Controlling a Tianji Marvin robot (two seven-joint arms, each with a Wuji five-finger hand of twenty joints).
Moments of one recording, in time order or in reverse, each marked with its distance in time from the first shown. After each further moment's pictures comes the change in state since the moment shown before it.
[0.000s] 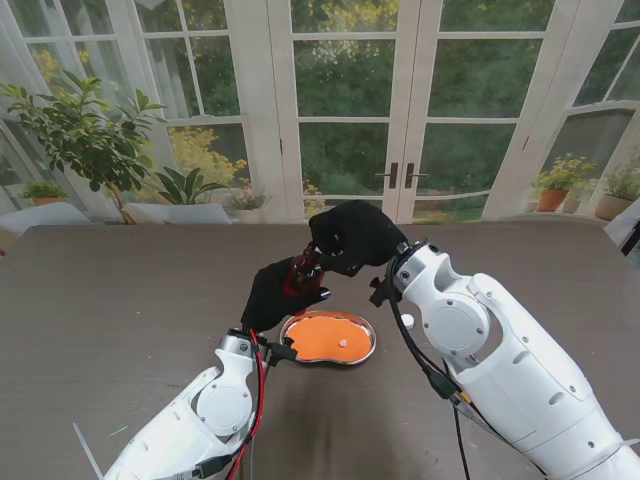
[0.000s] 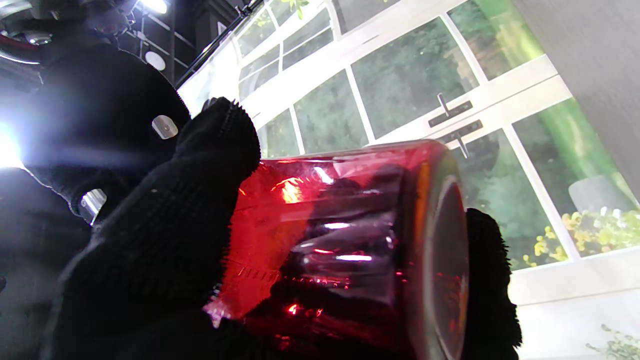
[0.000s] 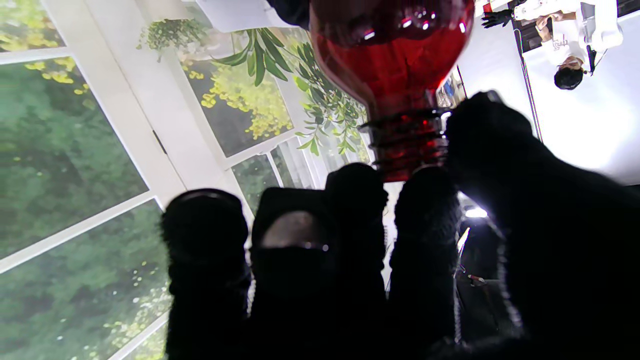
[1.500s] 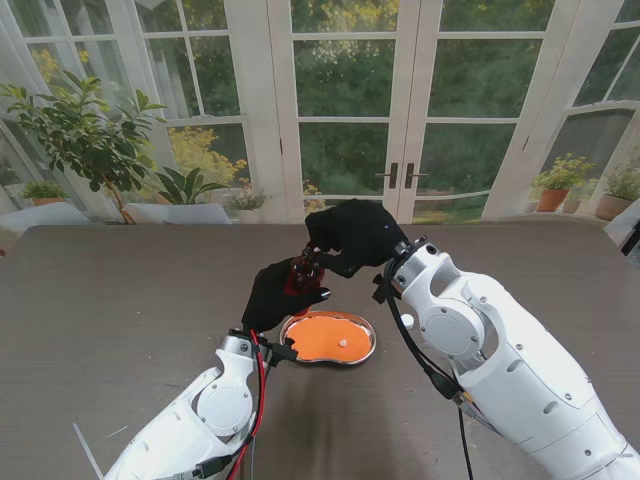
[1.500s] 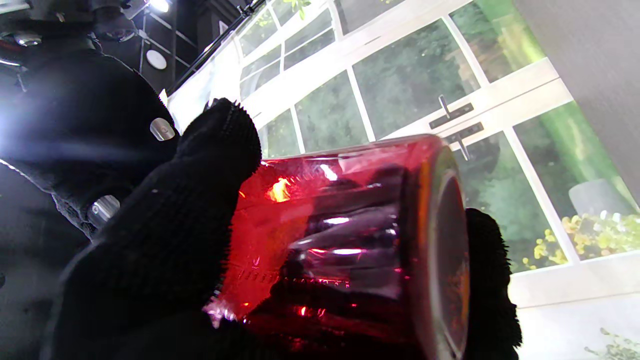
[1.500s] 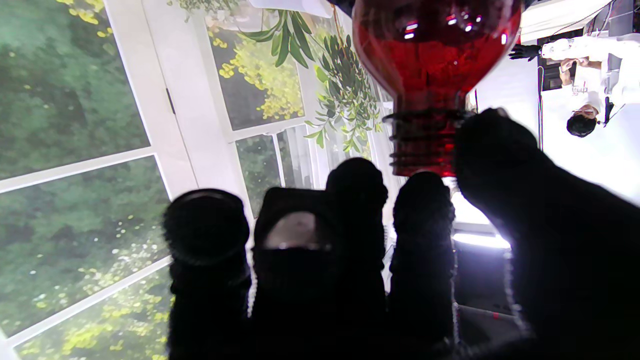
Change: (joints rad) left arm 0.000 -0.001 0.002 0.000 -0.009 -0.003 -0.004; right arm -0.004 0.011 -0.006 -0.033 -0.204 0.011 -0.065; left_hand 0.000 0.000 0.010 0.000 0.000 0.000 0.000 0.000 0.000 0.000 0.000 0.000 0.000 0.000 0.000 0.000 0.000 0.000 0.000 0.000; right_hand -0.043 0.101 -0.011 0.000 -0.106 0.005 0.000 0.065 -0.015 -0.001 -0.012 -0.031 0.000 -0.014 0.001 0.006 0.000 -0.010 0.000 0.000
